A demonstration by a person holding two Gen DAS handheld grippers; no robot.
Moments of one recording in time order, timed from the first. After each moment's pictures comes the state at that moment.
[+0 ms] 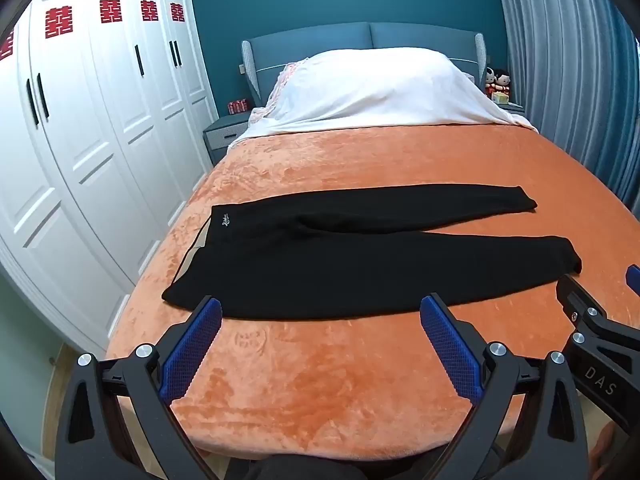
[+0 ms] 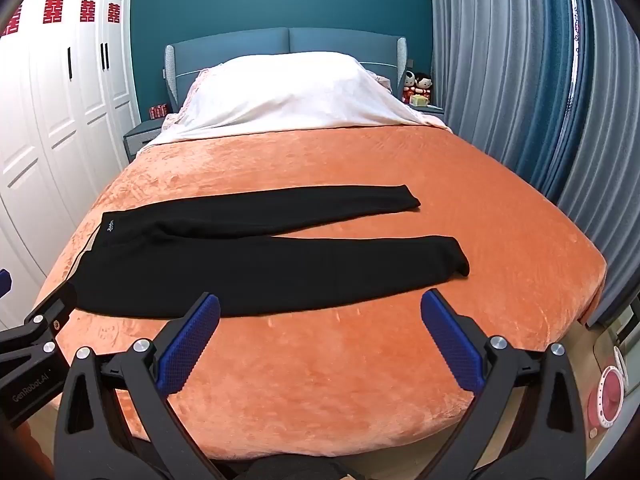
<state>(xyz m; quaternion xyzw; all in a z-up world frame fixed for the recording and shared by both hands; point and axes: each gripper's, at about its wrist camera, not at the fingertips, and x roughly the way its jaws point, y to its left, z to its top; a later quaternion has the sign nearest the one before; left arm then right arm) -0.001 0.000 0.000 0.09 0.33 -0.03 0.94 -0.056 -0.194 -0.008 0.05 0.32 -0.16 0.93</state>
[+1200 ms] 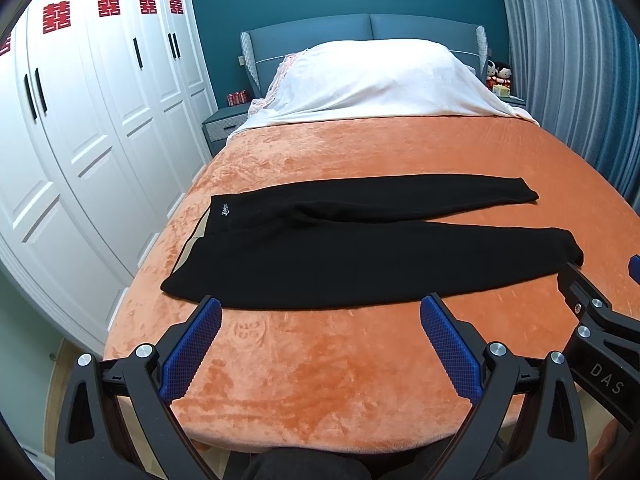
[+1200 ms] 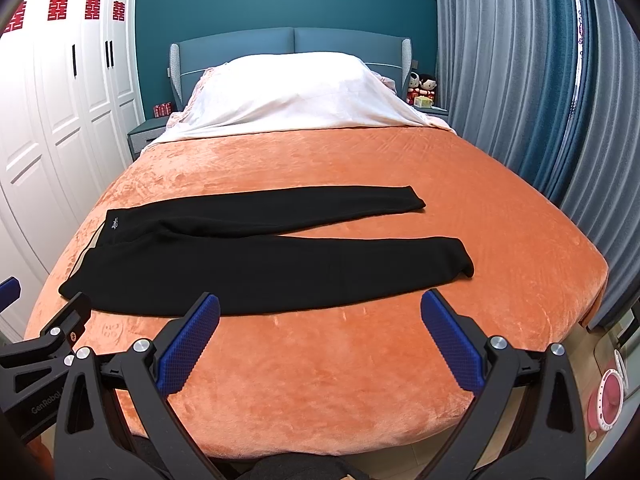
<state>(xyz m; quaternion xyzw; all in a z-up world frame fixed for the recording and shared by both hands) 0.001 0.003 -0.007 0.09 0.35 -0.03 0.93 -0.056 -0.190 -0.006 0.04 0.32 -0.15 0.93</state>
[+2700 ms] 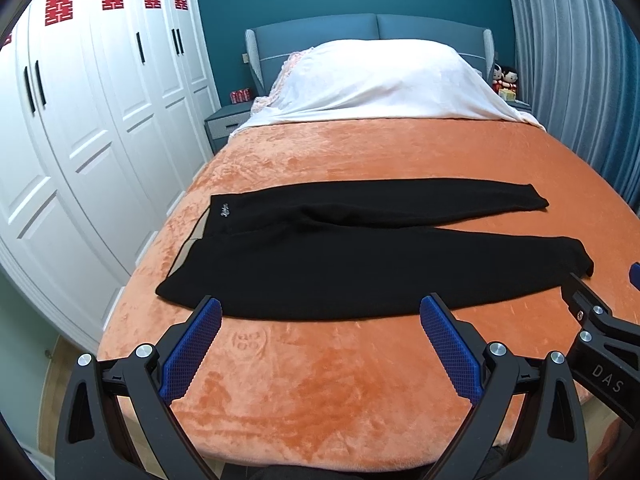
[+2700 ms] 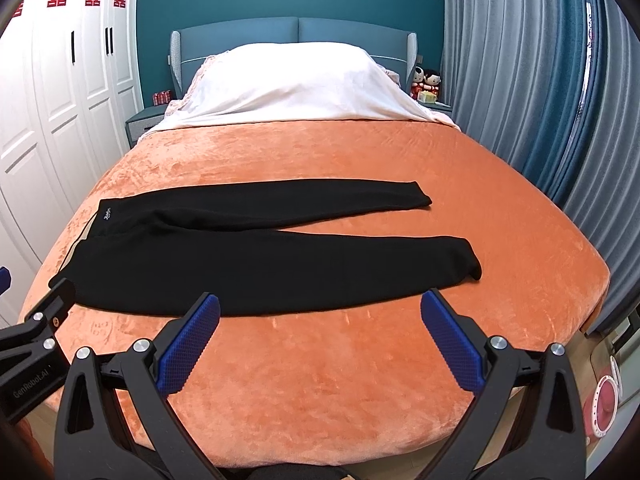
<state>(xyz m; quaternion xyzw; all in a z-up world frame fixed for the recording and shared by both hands) 0.028 0.010 -0.019 0.08 0.35 -0.03 0.93 -0.025 -0.185 -0.023 0.03 0.34 -0.15 0.93</state>
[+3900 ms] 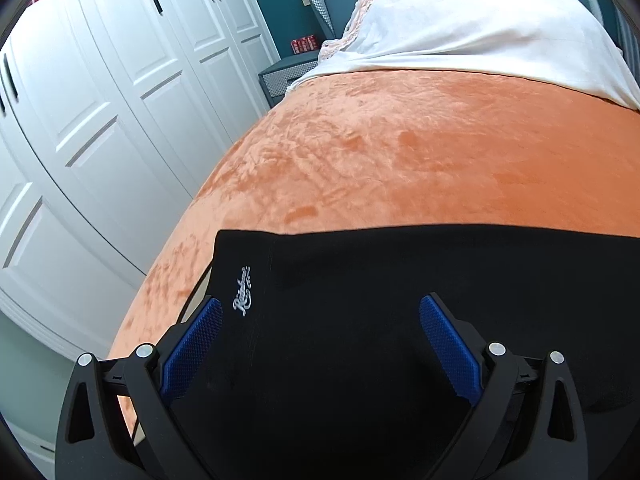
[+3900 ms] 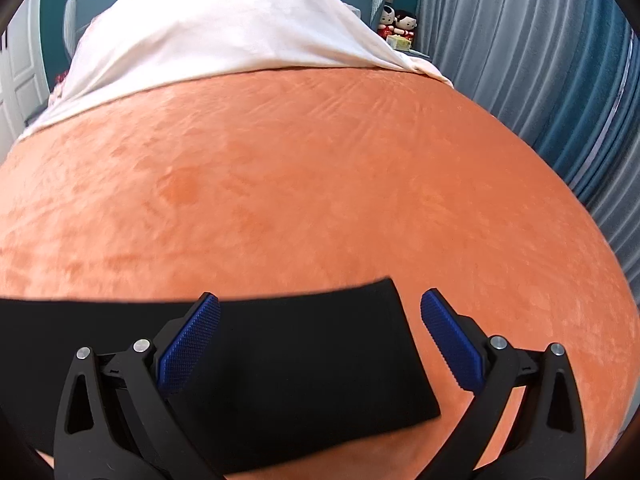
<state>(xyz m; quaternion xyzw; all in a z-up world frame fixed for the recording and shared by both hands) 0.445 0.113 -0.169 0.10 0.42 0.12 0.89 0.402 -0.516 -0.176 0.05 0.41 -0.22 0.88</state>
